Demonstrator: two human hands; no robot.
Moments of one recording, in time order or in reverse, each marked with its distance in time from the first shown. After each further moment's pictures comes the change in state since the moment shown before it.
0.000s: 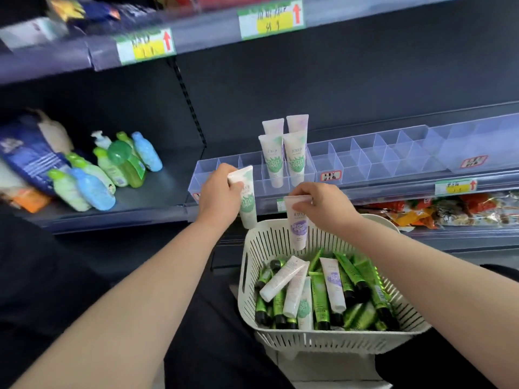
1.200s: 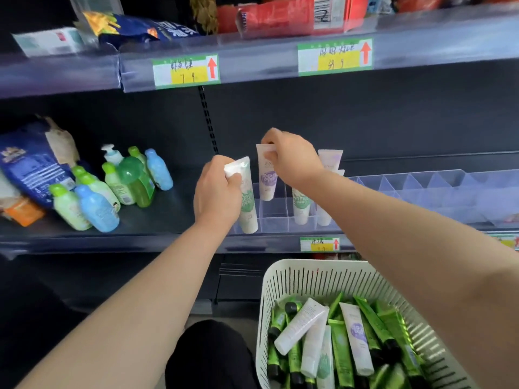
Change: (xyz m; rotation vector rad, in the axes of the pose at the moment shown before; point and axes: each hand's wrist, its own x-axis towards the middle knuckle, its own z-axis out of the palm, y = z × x) left_hand 0.076 -0.004 -0.042 -0.041 0.222 -0.017; right_hand 0.170 -0.106 -0.009 -0.228 0.208 -0.220
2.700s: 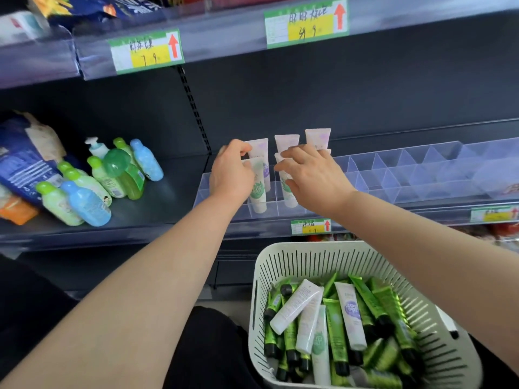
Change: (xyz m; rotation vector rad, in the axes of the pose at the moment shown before) left_hand 0.016 0.011 0.056 0.062 -0.129 0.039; right_hand -0.073 0.058 0.005 -0.344 -0.011 -0.248
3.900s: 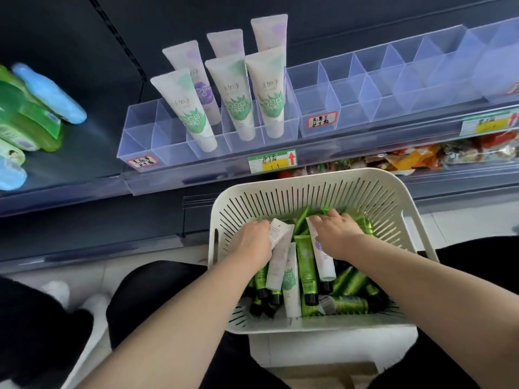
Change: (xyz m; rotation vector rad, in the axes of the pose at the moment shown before) left_hand -0.181 -0.081 0.148 0.527 -0.825 0.066; right_hand -0.206 0.025 0.145 0.088 -0.976 0.336
